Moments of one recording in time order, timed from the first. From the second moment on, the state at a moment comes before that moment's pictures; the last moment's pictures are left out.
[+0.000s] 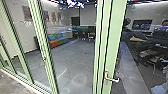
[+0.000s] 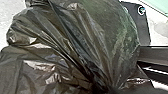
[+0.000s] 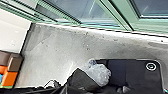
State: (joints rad) left arm 1.49 2.99 -2.65 -0.07 0.11 0.13; right arm -1.30 1.63 -0.86 0.28 0.09 -0.16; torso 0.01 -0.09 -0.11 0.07
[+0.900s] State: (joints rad) left arm 1.49 2.99 -2.65 -0.07 0.11 0.12; right arm -0.86 1.53 -0.83 0.50 -0.22 -0.13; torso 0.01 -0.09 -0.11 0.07
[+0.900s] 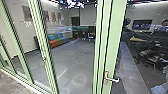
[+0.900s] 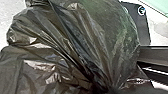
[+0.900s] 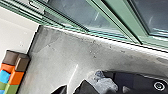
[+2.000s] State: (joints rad) left arm 1.49 2.99 -2.65 -0.07 0.11 0.12; right arm -0.40 1.55 -0.93 0.33 -0.60 0.32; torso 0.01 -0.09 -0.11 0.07
